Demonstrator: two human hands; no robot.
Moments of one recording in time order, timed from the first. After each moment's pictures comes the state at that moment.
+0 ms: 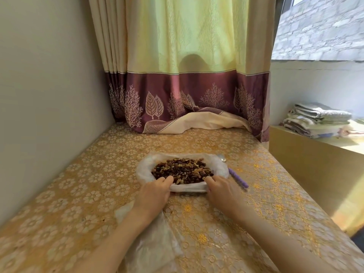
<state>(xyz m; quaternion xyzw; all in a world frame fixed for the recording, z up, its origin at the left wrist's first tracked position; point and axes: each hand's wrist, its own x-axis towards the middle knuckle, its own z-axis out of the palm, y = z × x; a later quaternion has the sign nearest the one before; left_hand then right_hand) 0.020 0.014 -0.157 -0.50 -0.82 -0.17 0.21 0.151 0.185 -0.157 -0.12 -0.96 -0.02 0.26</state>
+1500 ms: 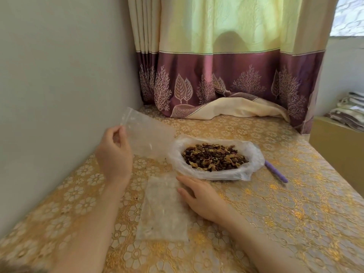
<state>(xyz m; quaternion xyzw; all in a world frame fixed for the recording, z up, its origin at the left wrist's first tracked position) -0.033 -0.075 -0.098 -0.13 -0.74 -0.54 0.38 0.096 0.084 -0.171 0.00 -0.96 0.26 0.12</state>
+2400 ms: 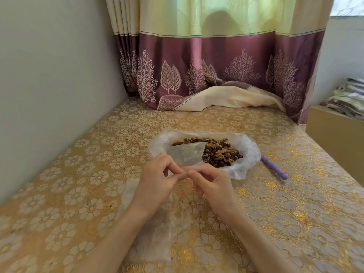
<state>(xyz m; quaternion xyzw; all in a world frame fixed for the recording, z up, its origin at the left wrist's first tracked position) 0.021 -0.006 -0.149 -0.39 -0.77 -0.50 0.09 0.108 0.113 -0.164 -0.08 -0.71 0.64 0.28</state>
